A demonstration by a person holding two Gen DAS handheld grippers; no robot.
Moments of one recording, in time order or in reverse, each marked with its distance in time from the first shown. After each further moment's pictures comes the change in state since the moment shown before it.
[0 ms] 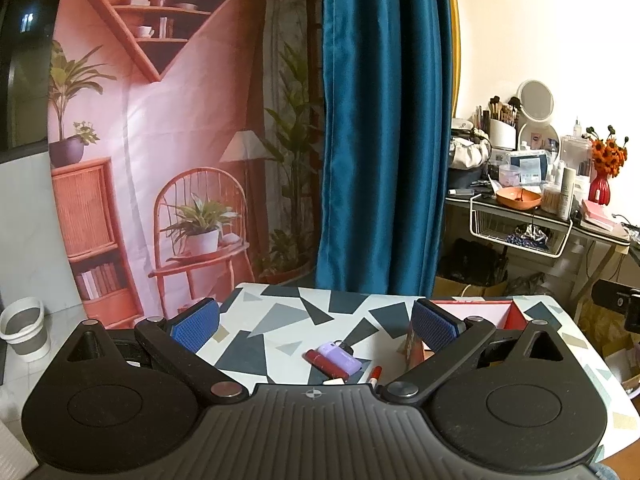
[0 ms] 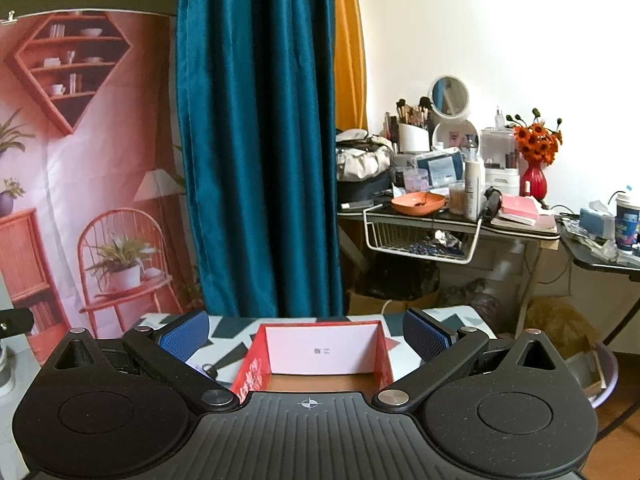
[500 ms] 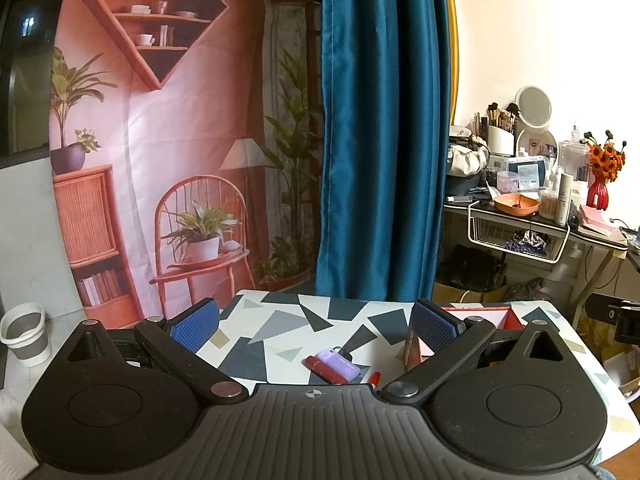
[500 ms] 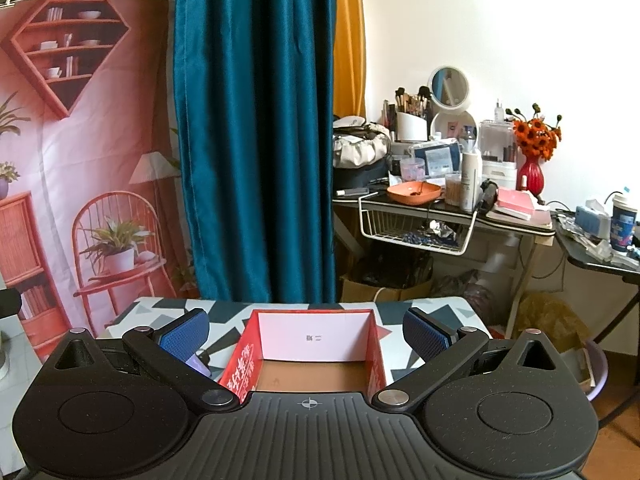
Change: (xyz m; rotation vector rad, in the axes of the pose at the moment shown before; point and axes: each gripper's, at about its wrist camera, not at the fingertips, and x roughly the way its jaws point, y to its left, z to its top) left arm -0.008 0.002 0.000 -0.001 -0.021 -0.003; right arm 0.002 0.002 0.008 -0.024 0.056 -0.024
